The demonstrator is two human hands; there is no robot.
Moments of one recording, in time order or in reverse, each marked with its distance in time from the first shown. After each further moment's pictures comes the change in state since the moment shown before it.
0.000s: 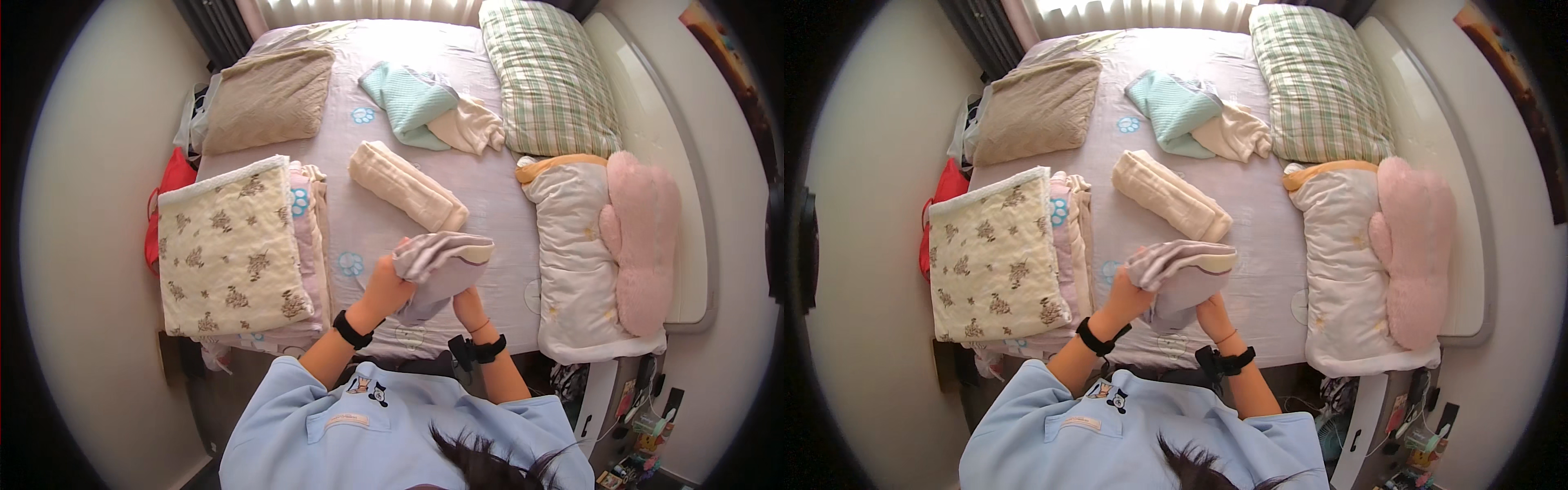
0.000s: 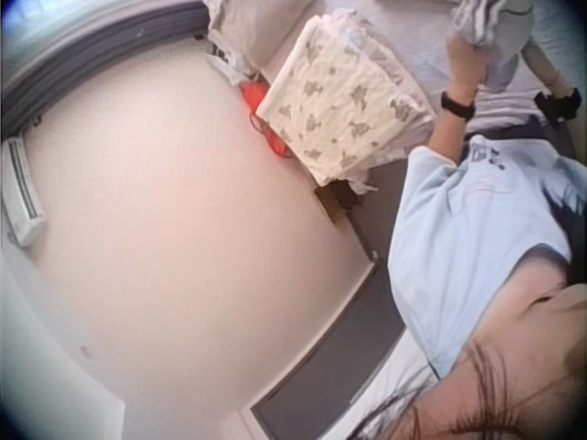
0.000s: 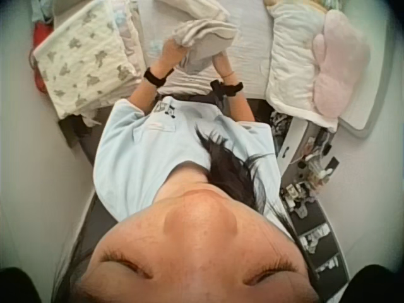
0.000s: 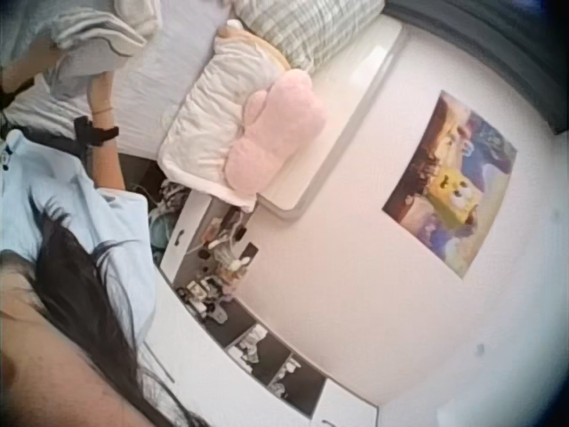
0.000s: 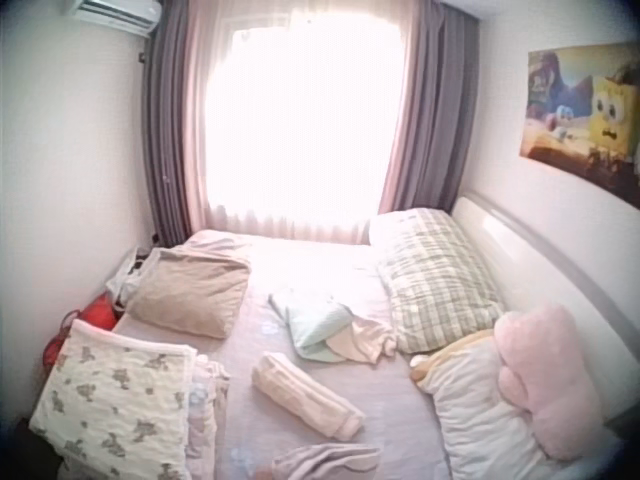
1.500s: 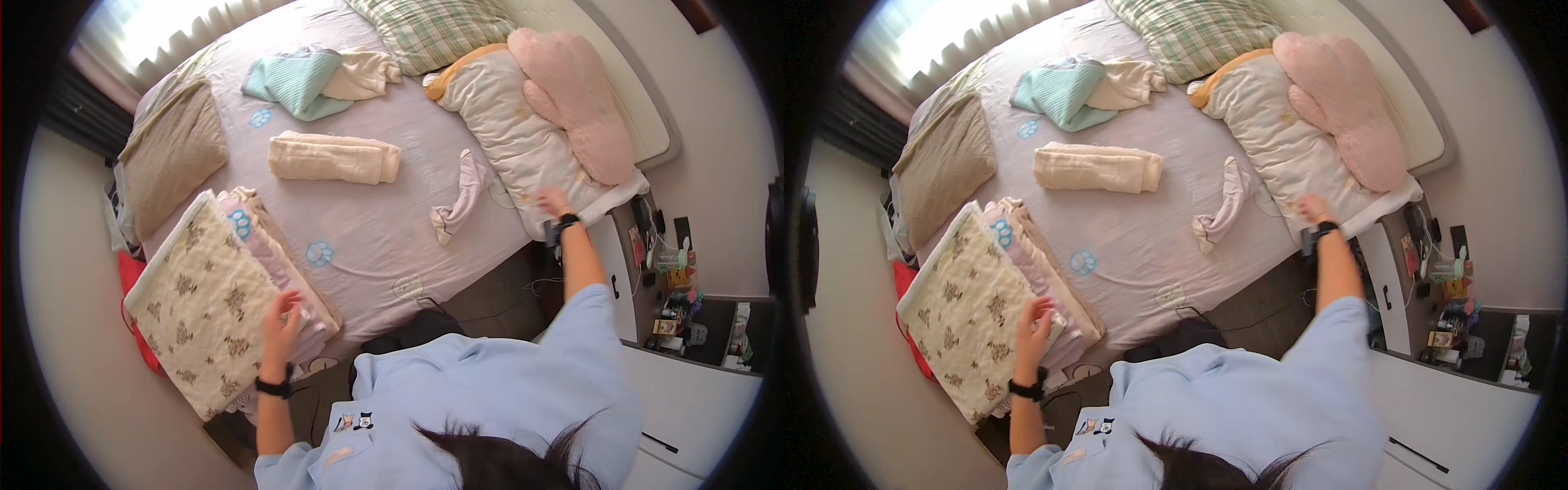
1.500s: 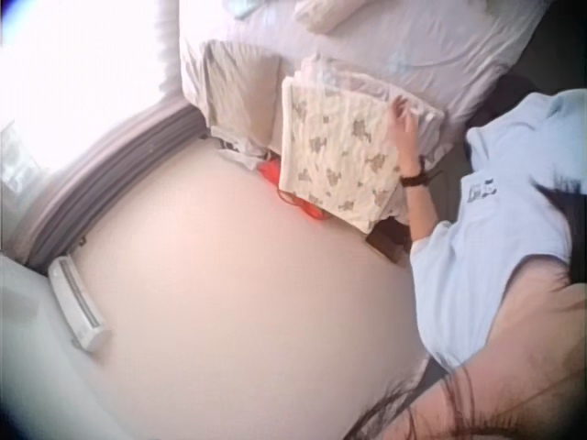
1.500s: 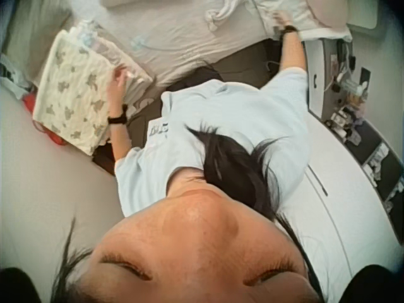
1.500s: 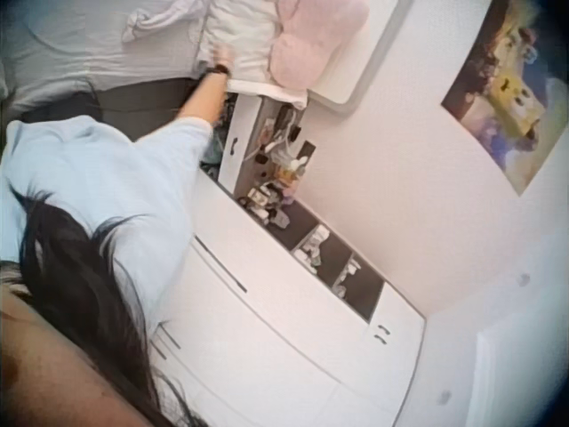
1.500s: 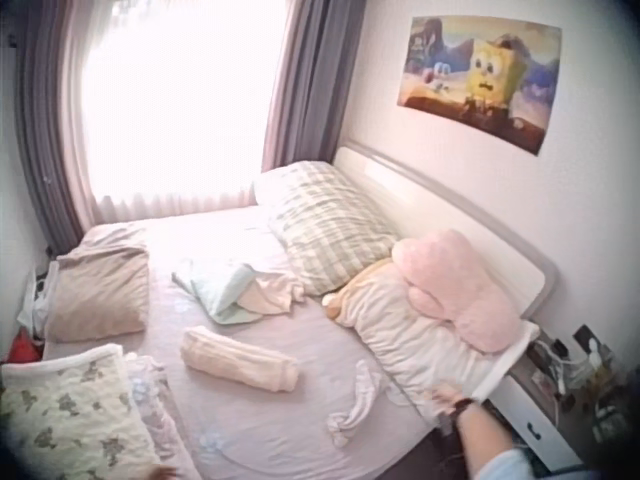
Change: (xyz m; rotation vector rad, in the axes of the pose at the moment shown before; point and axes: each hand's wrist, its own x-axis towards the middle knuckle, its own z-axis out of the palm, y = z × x) left_hand -0.127 -0.038 -0.153 0.119 -0.194 -0.483; right_hand -0.159 0.079 -0.308 -0.210 0.727 0.868
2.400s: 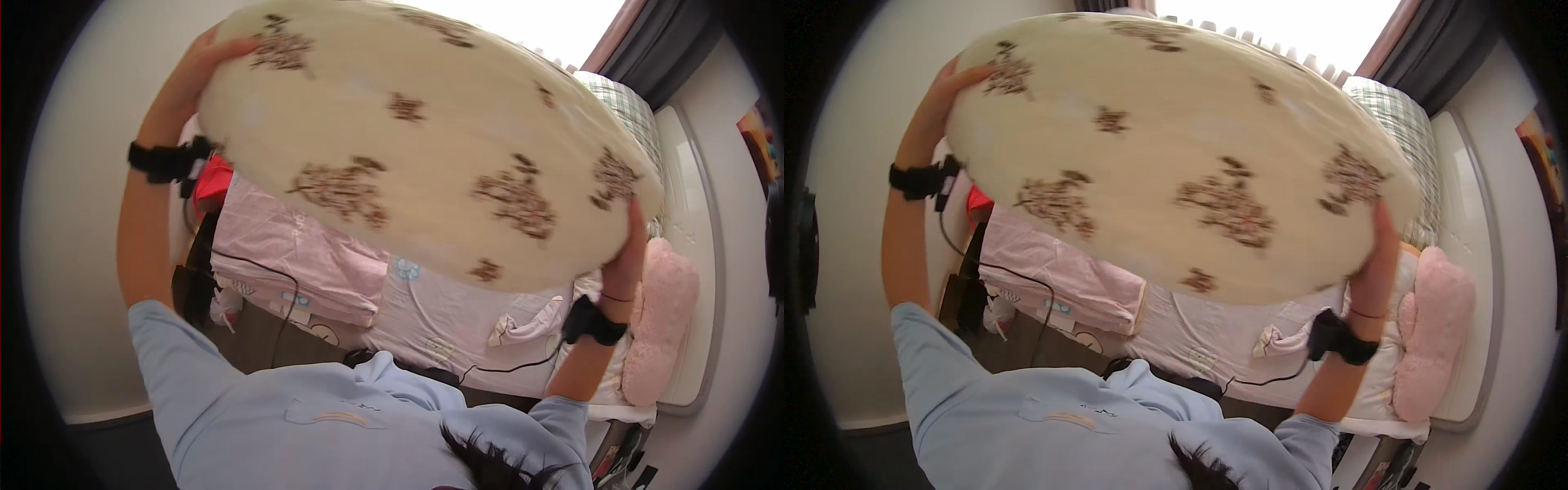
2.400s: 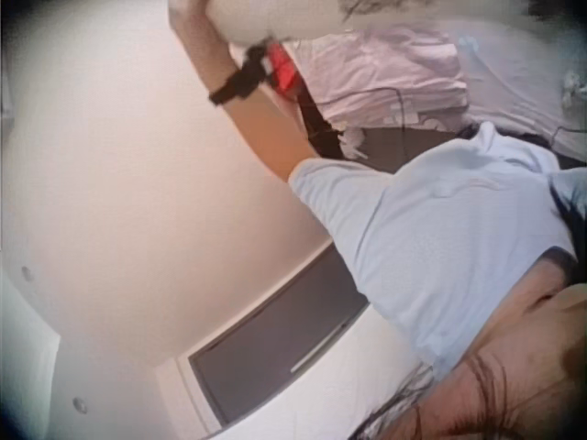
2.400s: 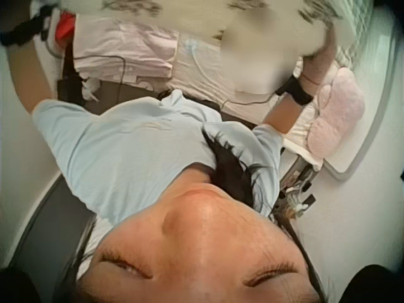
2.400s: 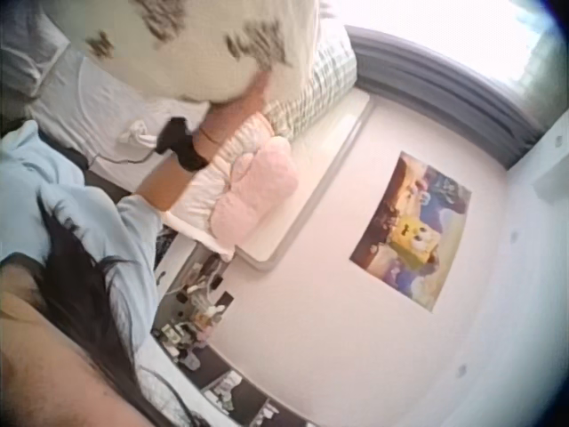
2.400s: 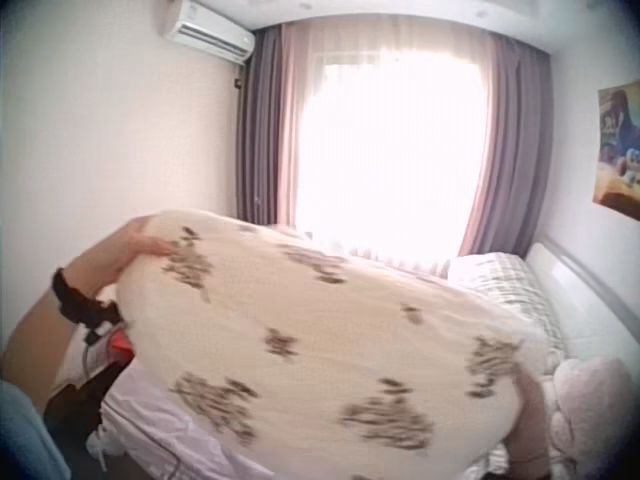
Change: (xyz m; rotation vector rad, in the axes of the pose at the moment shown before) left_hand -0.054 0.273 -0.289 0.027 0.579 0.204; right_hand -0.345 -0.367 0.178 0.792 -0.747 -0.902
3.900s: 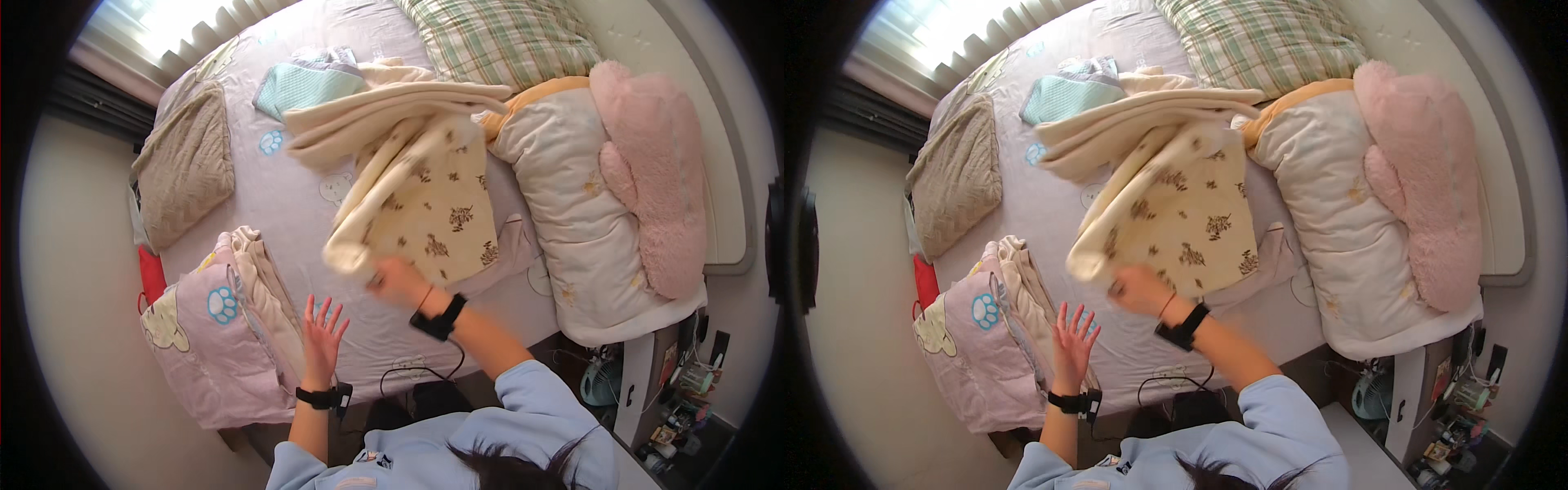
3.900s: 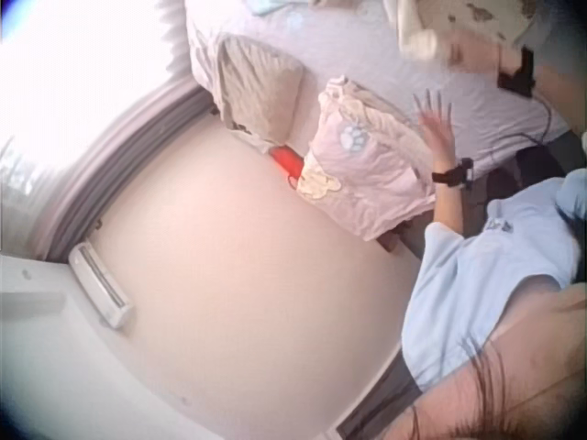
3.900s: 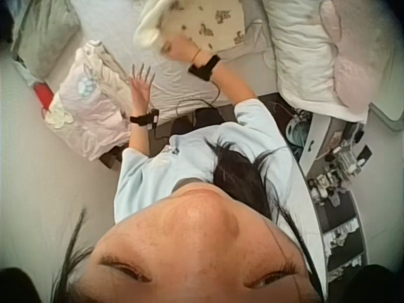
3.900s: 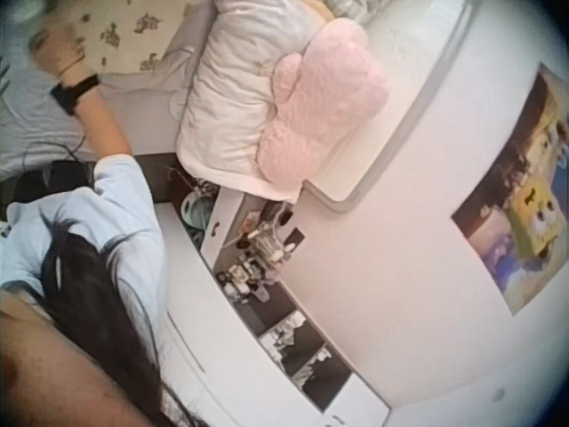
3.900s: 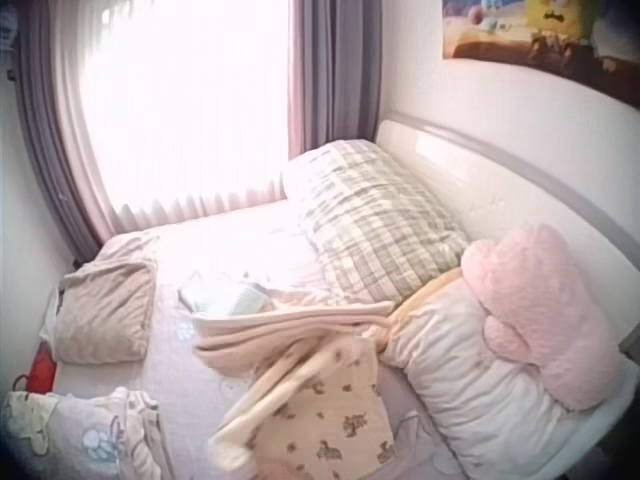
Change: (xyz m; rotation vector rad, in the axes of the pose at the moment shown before) left_hand -0.101 -0.283 0.505 -0.962 -0.104 -0.815; right_hand 0.035 0.322 -0.224 -0.738 -0.338 0.181
